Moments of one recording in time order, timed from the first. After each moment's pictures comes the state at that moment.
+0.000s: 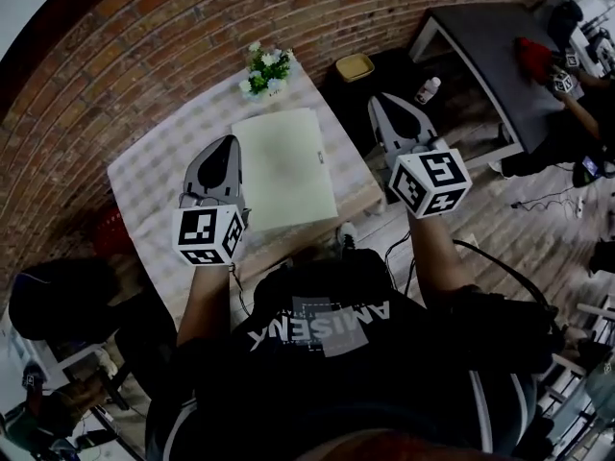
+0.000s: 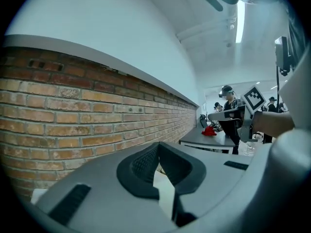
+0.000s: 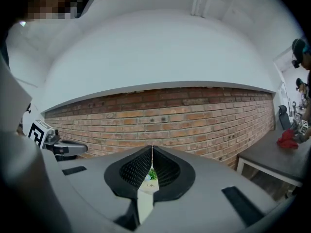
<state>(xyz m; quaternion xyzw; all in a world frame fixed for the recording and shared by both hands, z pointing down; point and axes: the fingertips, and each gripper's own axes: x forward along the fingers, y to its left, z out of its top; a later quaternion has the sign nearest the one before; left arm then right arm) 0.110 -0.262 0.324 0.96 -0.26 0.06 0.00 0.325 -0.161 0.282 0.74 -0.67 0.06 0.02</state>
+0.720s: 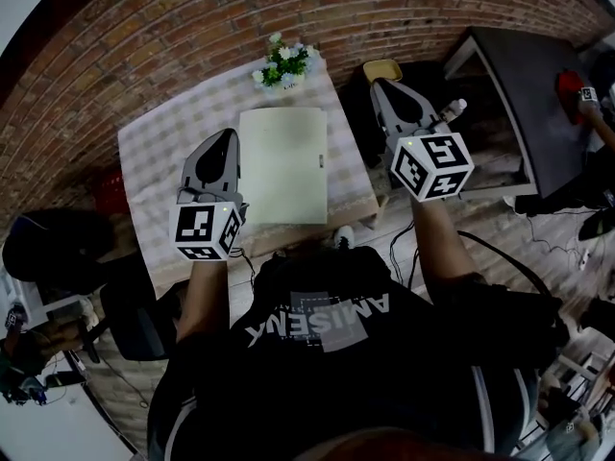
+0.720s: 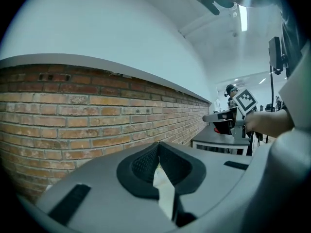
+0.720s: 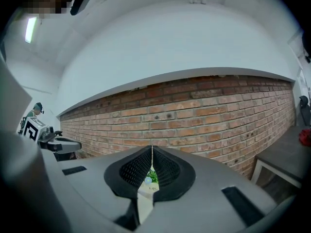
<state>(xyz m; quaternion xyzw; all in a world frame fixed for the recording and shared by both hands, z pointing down) 0.130 -0.256 0.319 0.94 -0.34 0.07 -0.02 0.374 -0.214 0.294 0.67 -0.74 0.07 0.02</state>
